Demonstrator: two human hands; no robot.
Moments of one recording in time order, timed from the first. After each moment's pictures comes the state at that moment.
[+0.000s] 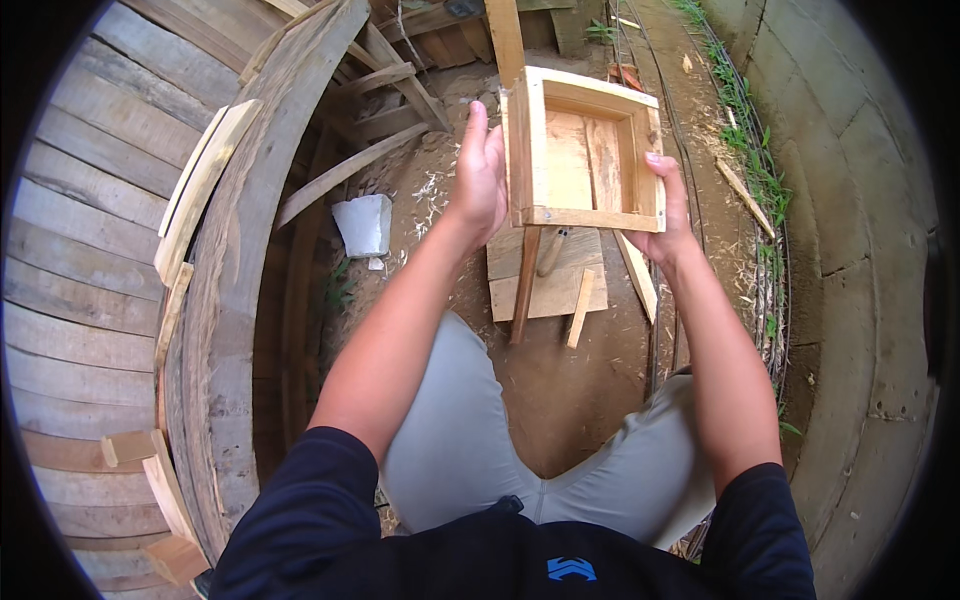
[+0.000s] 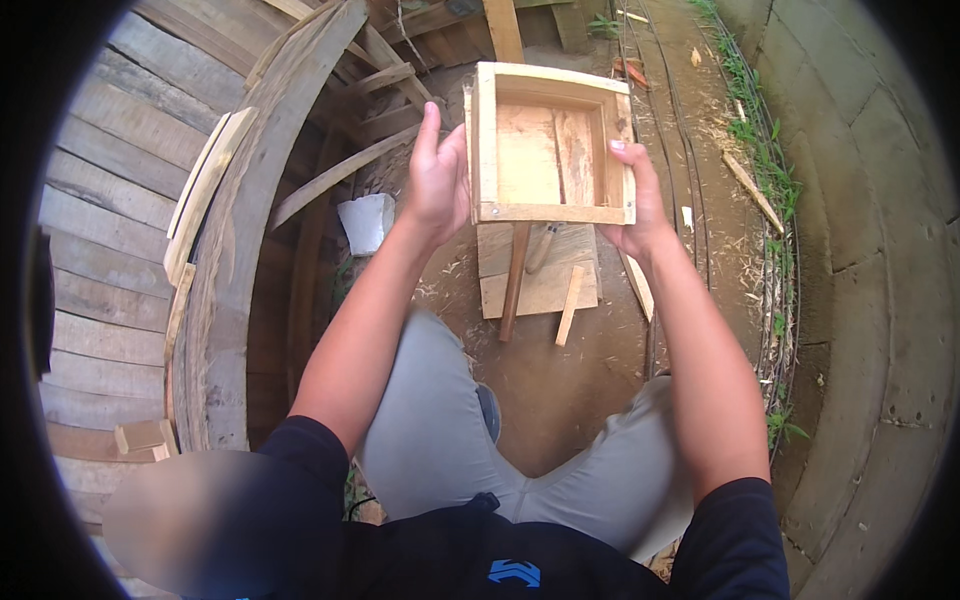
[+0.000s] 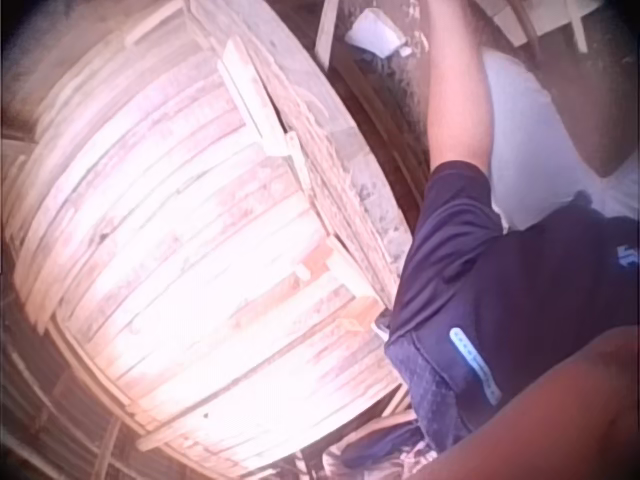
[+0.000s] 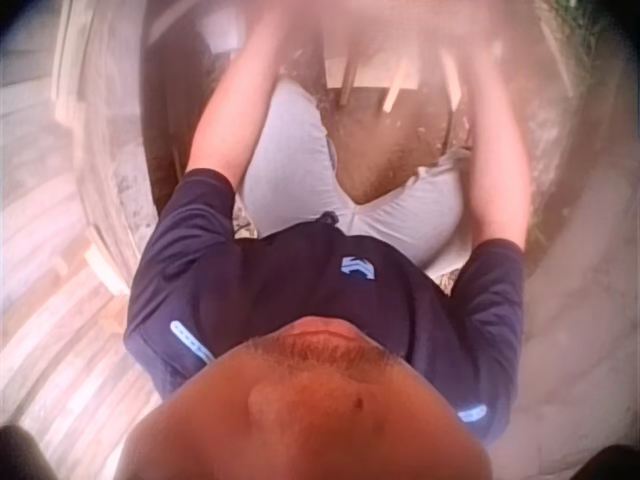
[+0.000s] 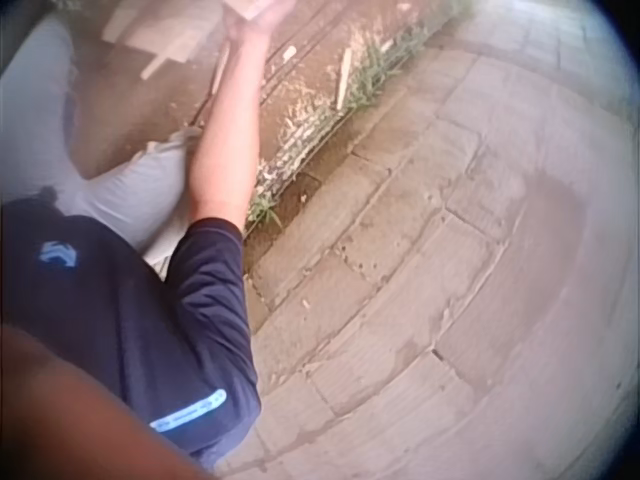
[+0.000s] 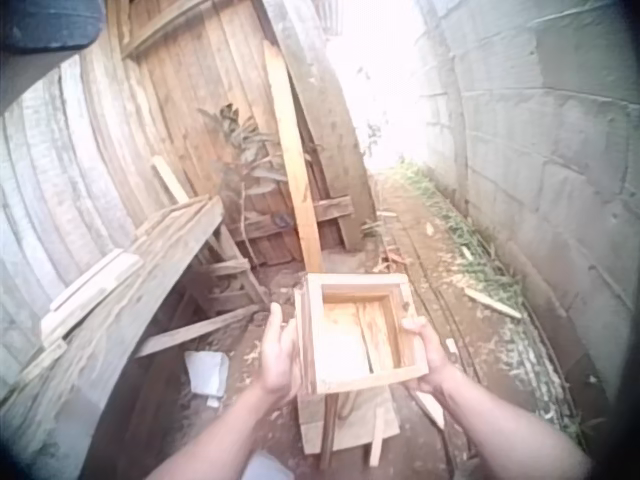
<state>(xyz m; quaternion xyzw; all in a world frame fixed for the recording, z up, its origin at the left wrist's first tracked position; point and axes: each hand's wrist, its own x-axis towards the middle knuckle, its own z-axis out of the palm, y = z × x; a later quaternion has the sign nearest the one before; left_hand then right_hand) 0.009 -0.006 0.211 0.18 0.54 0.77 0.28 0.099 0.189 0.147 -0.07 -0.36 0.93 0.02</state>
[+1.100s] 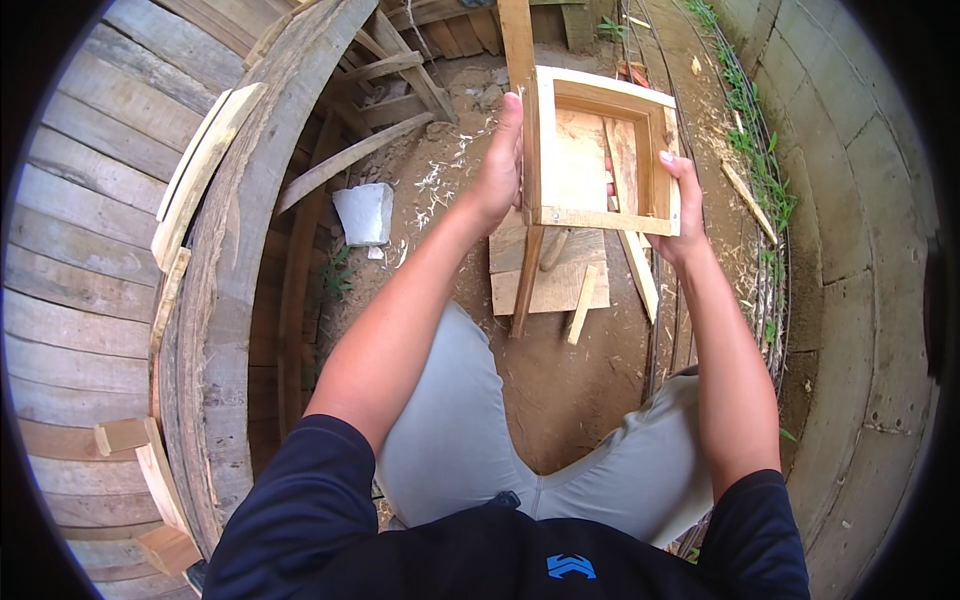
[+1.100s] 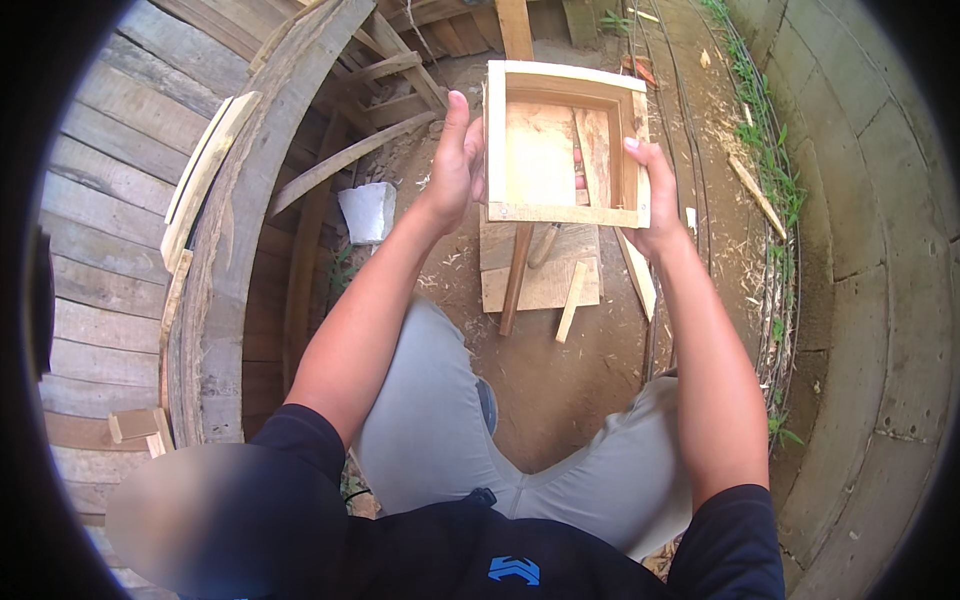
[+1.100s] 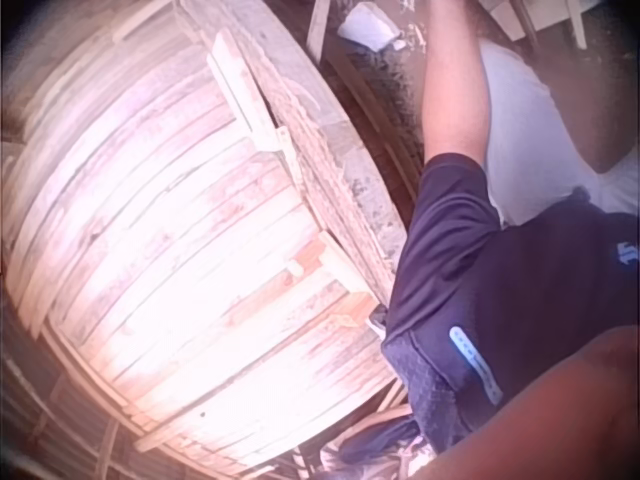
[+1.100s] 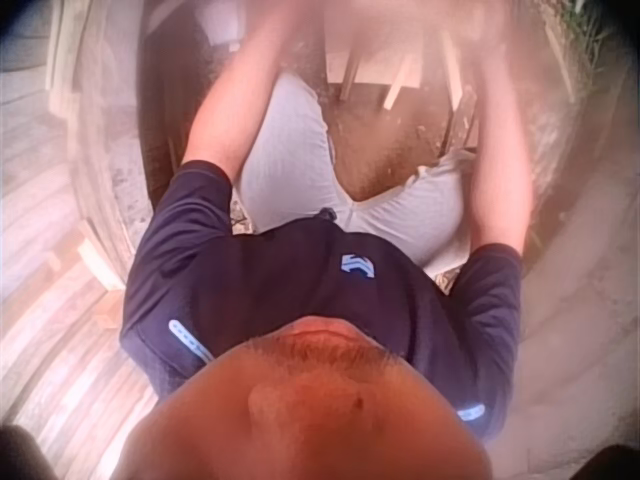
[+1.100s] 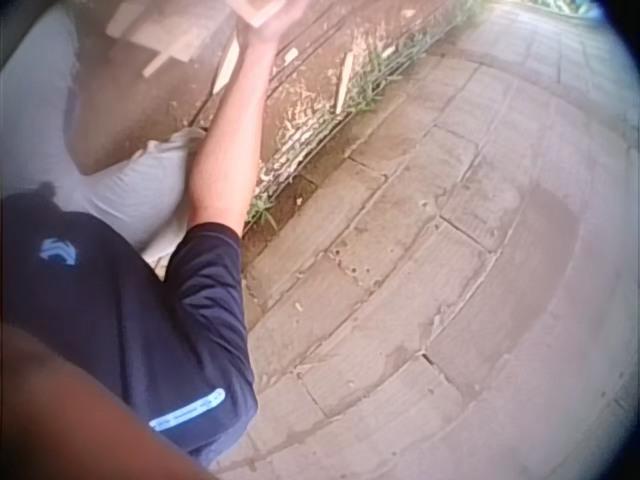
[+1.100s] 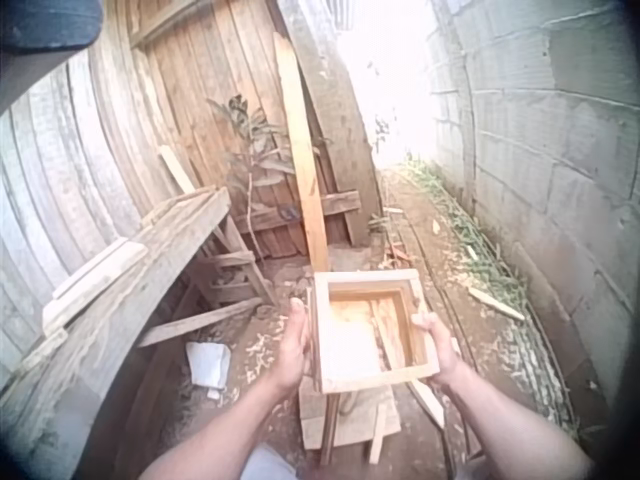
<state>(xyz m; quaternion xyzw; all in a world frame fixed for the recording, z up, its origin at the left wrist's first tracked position) 0.007 -0.008 0.209 0.24 0.66 0.65 0.27 0.100 0.195 0.153 -0.03 -0.45 0.89 0.04</state>
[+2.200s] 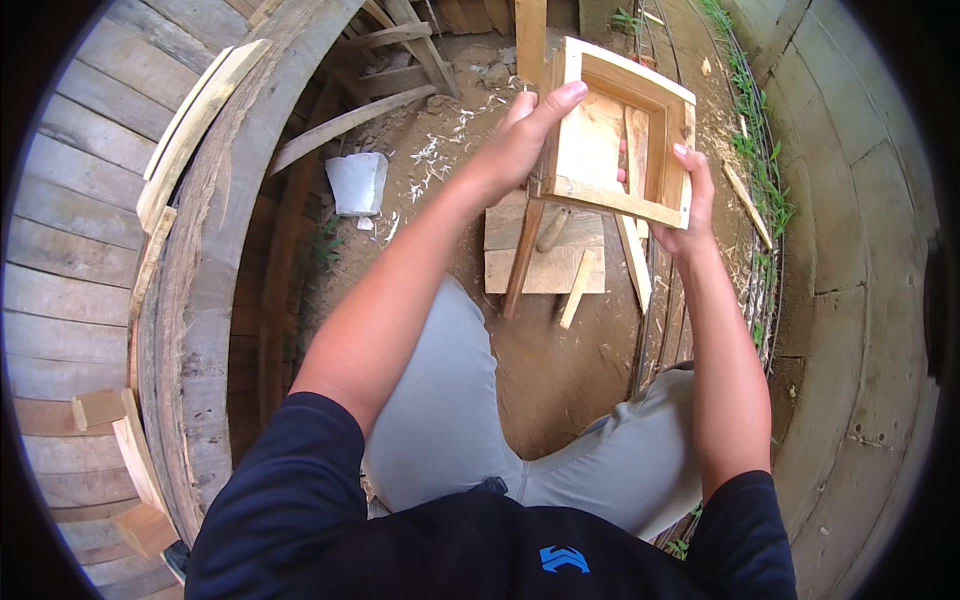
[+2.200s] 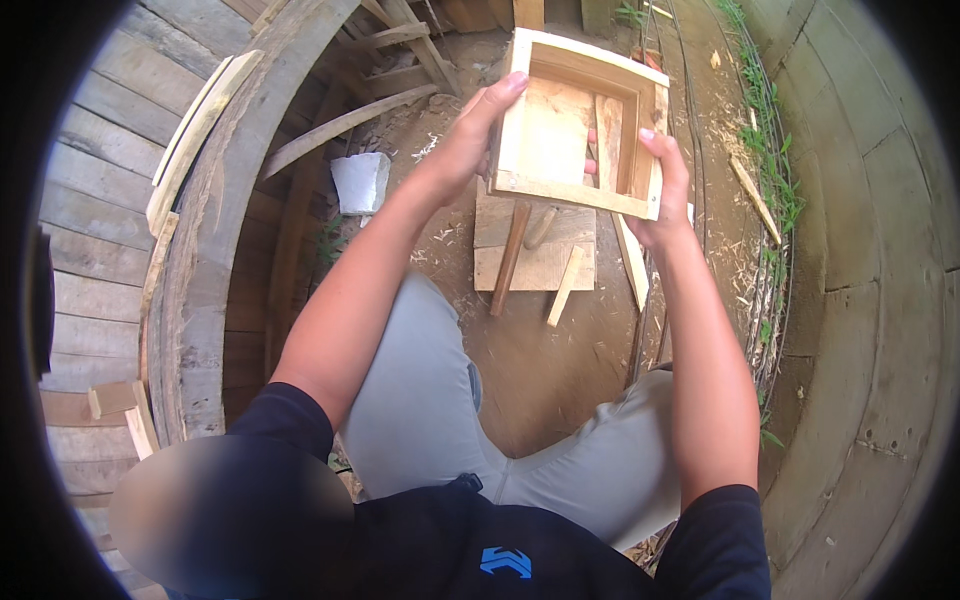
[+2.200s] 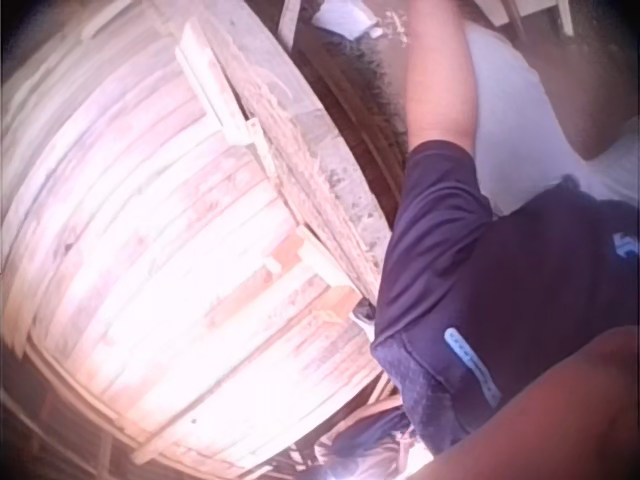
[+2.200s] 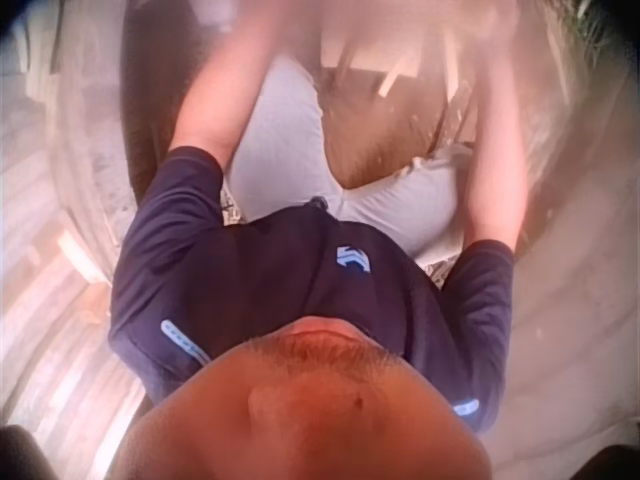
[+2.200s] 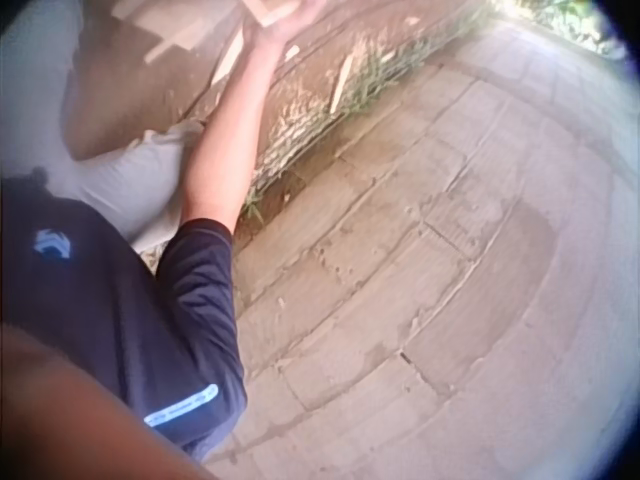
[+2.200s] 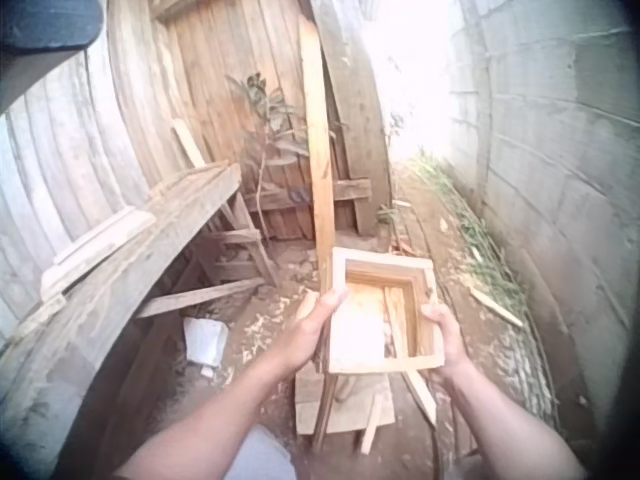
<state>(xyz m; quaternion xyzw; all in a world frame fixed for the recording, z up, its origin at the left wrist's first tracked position) -0.002 -0.011 0.199 0.22 0.76 0.58 0.22 0.103 0.190 0.150 -0.06 -0.44 0.89 0.05</state>
